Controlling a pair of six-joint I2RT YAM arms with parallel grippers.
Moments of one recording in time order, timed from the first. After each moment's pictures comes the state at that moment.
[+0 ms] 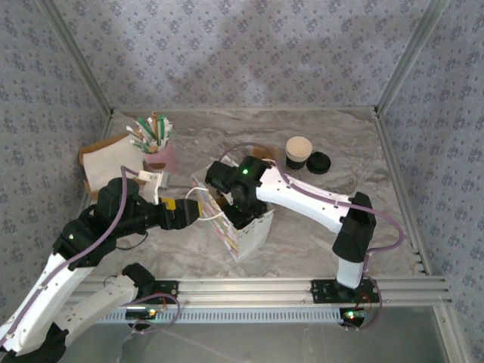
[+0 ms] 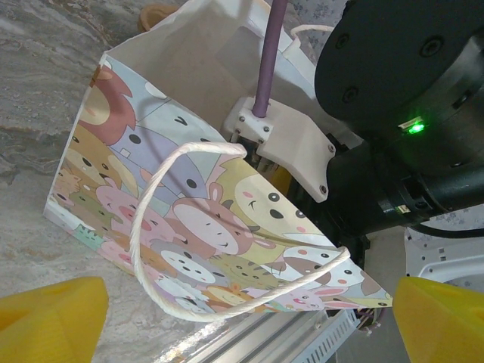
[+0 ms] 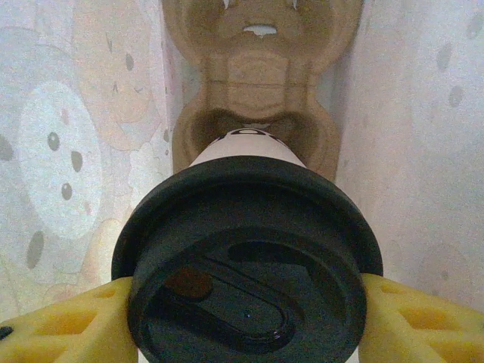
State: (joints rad) left arm -0.68 0.68 1.06 -0.92 0.24 -0.63; right arm 1.06 1.81 1.76 -1.43 -0.04 0.38
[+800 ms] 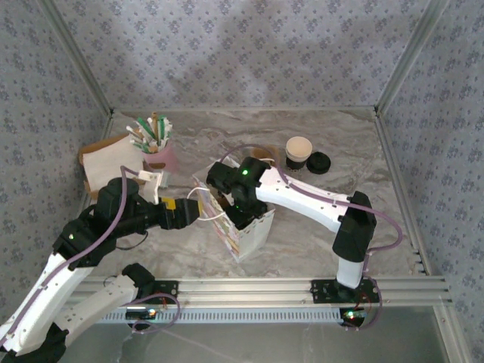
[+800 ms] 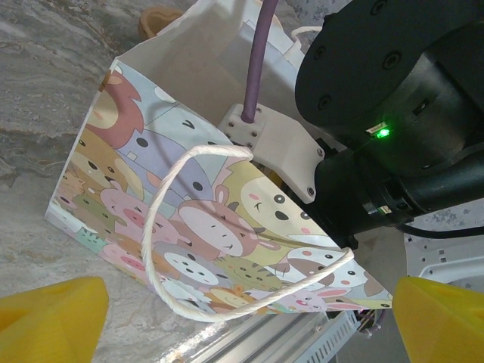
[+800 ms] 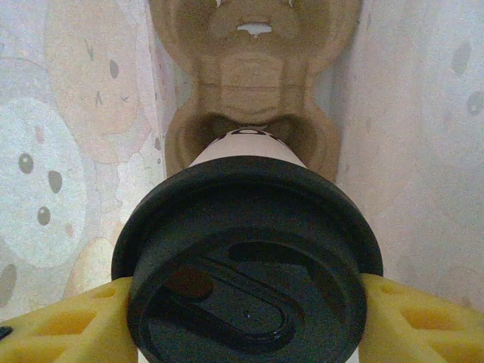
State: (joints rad) left arm -0.68 0.68 1.06 -0.92 0.24 -0.63; right arm 1.05 1.81 1.72 -1.40 -0.05 0.38
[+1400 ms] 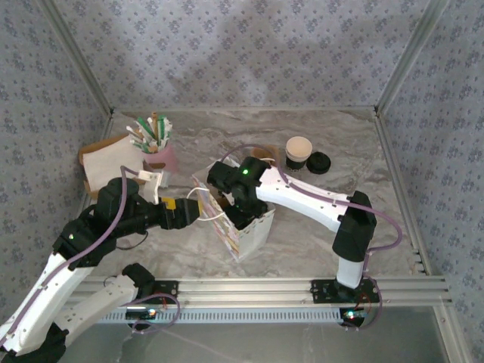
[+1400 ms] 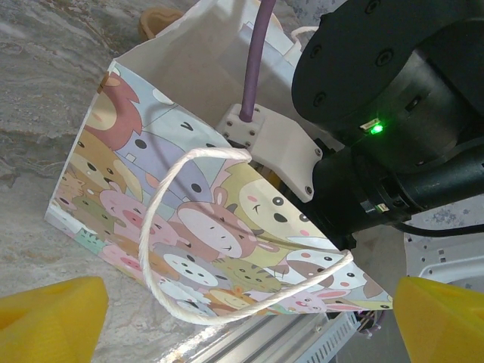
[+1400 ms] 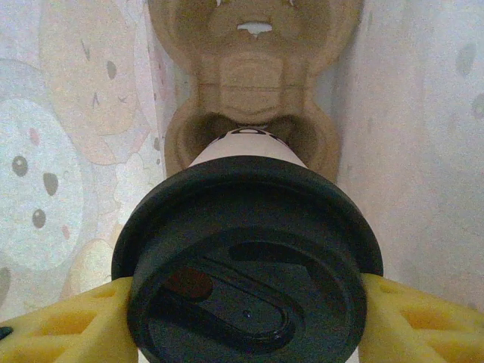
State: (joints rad) left arm -0.68 0.68 1.06 -0.92 0.24 -0.63; right arm 1.04 1.81 1.72 -1.39 -0.06 0.38
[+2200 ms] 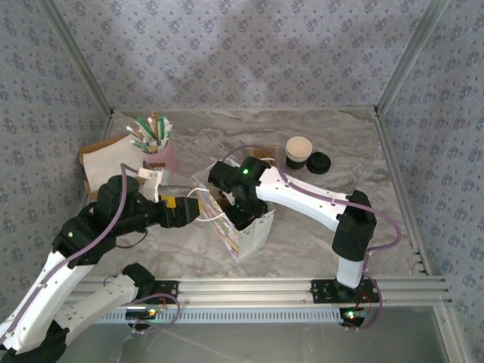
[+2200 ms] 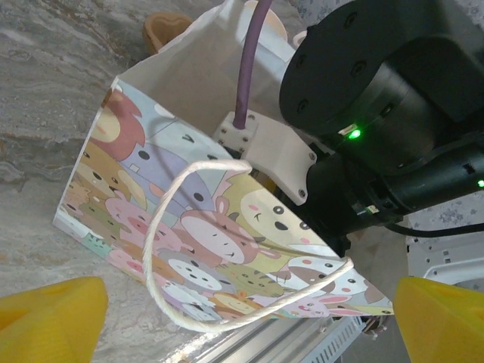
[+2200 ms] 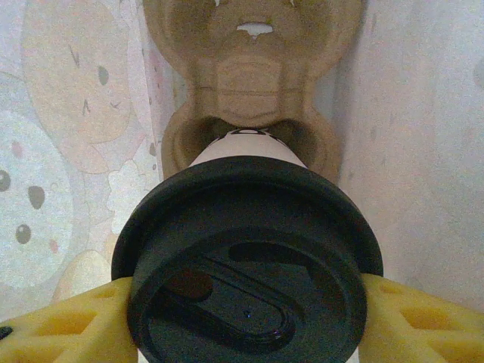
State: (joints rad) left arm -0.68 0.71 1.10 -0.94 0.22 -0.61; right arm 1.03 1.82 1.70 -1.37 -0.08 0.38
